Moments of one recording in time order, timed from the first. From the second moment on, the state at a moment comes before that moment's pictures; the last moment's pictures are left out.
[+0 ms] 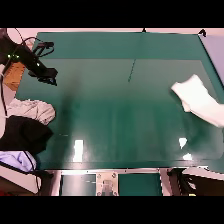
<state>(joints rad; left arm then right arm) 0.03 -1.71 1.85 1.29 -1.66 -1.26 -1.18 -1.35 1.05 -0.99 1.09 1.45</state>
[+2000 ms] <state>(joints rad) 0.03 -0.81 0.81 1.17 -1.43 -1.39 0.08 -0.94 0.78 -1.05 1.08 1.54</state>
